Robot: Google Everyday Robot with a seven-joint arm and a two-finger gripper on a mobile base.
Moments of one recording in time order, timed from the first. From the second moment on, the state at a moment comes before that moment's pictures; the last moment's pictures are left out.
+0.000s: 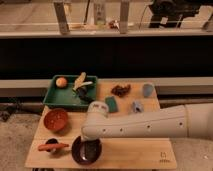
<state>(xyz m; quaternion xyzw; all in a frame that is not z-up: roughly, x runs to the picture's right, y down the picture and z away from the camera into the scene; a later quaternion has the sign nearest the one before) -0.064 0.214 0.727 -0.09 -0.24 -0.73 0.63</state>
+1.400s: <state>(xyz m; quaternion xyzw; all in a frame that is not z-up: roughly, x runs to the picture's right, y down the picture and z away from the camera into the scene) -0.123 0.232 0.716 -0.06 -0.30 -0.75 0.58</state>
